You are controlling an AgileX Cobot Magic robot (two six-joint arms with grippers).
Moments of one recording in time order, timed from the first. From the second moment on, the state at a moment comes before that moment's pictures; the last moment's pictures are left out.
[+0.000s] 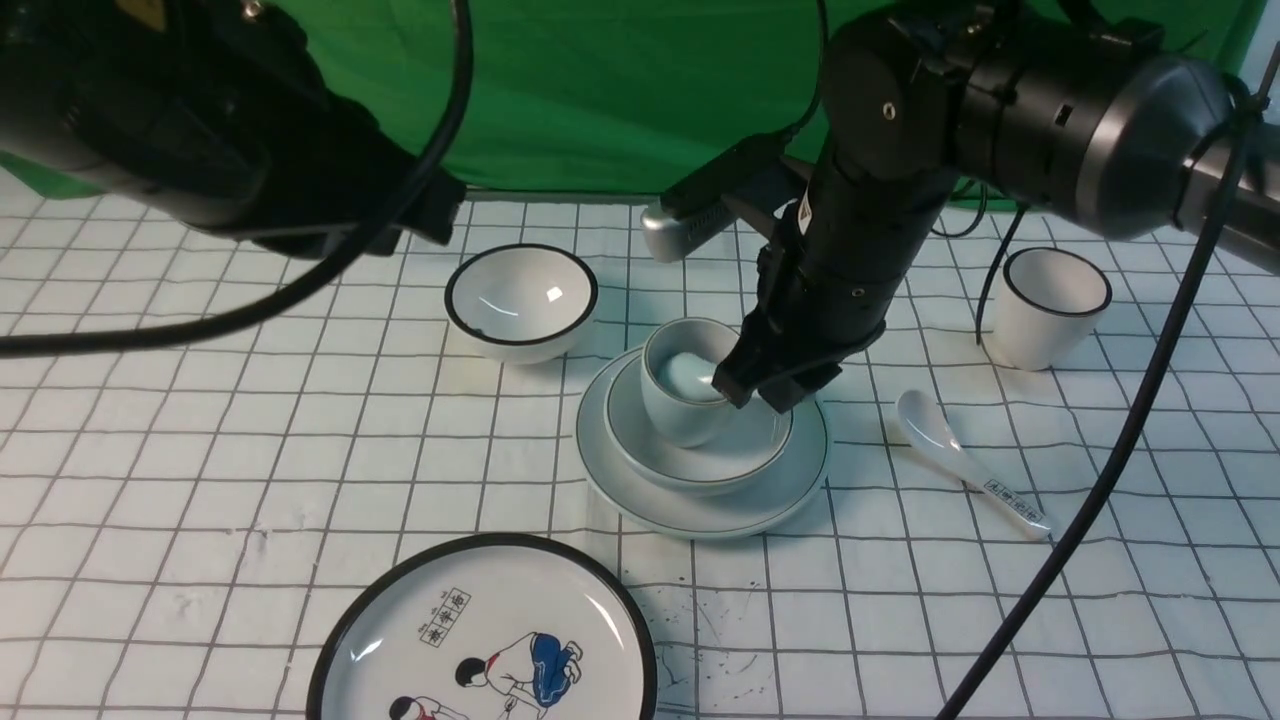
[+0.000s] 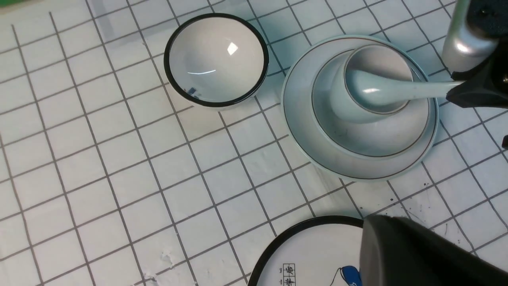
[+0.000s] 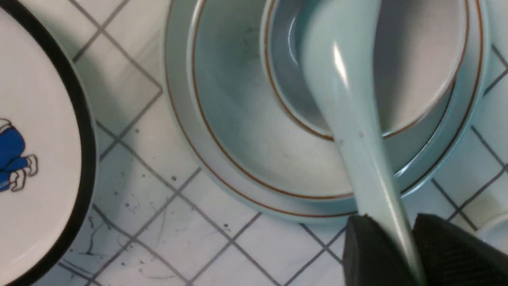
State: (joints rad) right arm 0.59 1.97 -1.75 -0.03 1.03 -0.17; left arm -0.51 1.28 -1.38 0.08 1.04 -0.10
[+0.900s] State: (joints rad) right arm 0.59 1.19 -1.74 -0.22 1.01 0.10; left arm -0.51 0.96 -1.16 0.07 0.92 -0.12
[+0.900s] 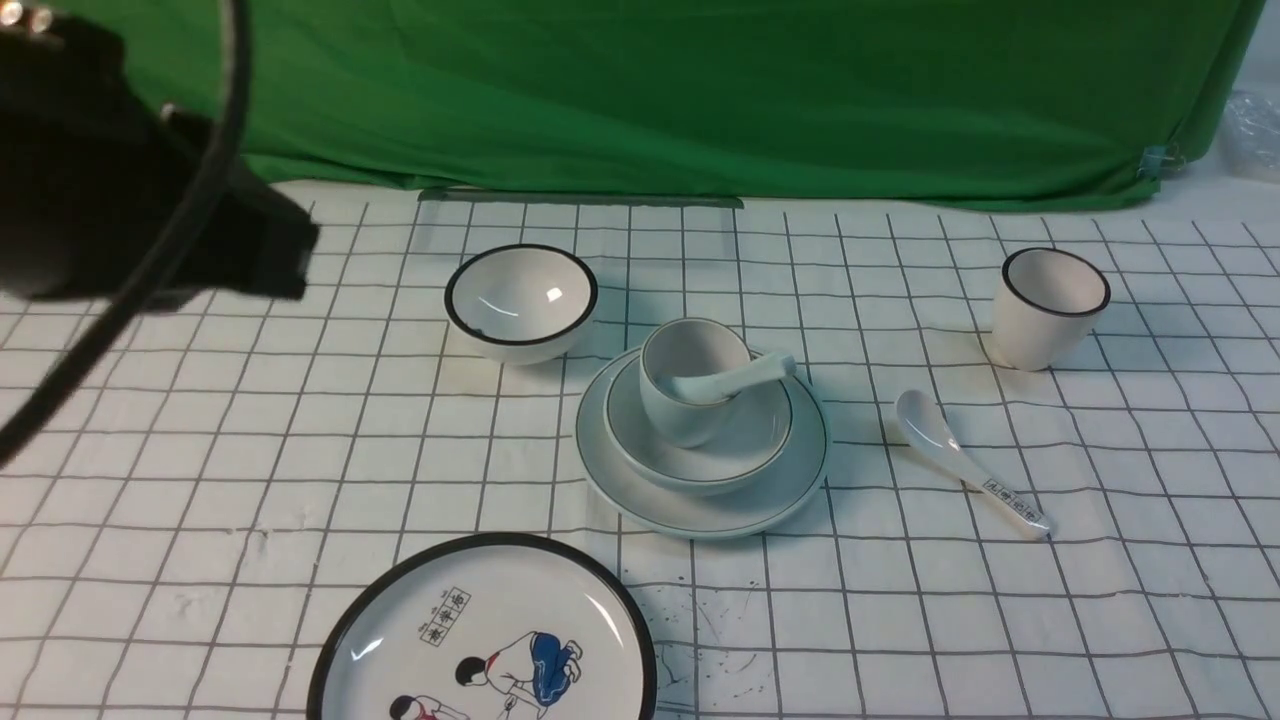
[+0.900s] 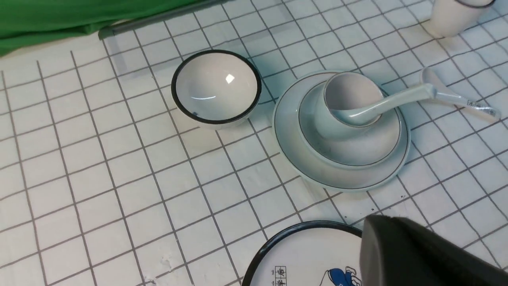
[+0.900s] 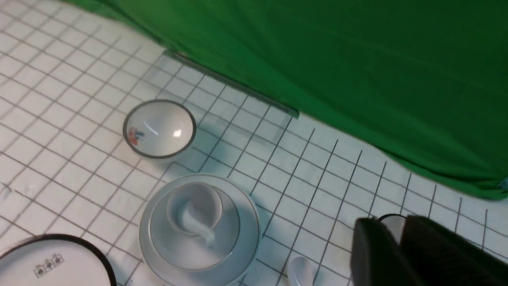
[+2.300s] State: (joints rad) right arm 0.59 0.07 -0.41 -0.41 0.10 0.53; left arm -0.51 0.34 -0.43 0.08 0.48 -0.26
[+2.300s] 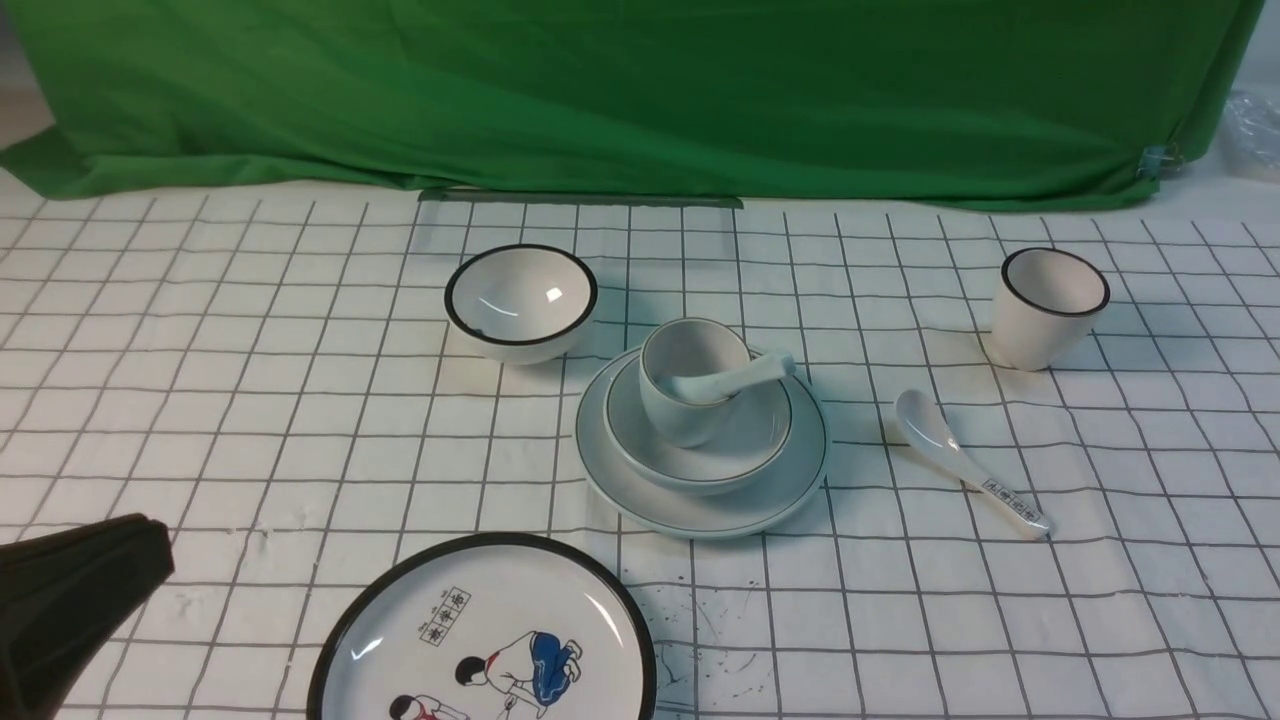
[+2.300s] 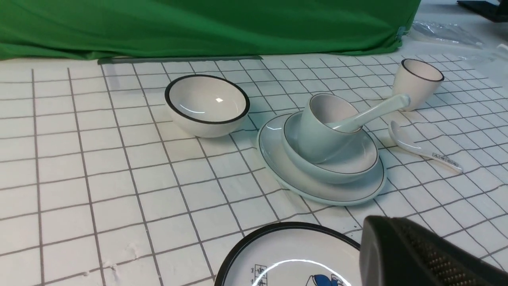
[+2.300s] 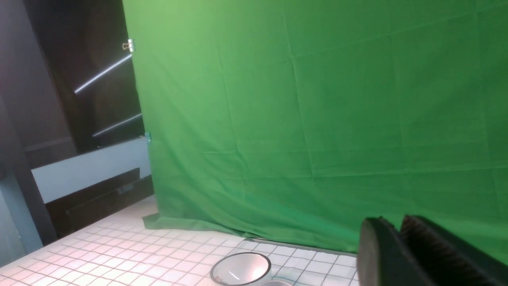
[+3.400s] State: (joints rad) right arm 0.59 0.07 -0.41 -0.41 0.10 0.53; left arm -0.01 0.00 0.01 -0.15 0.20 0.10
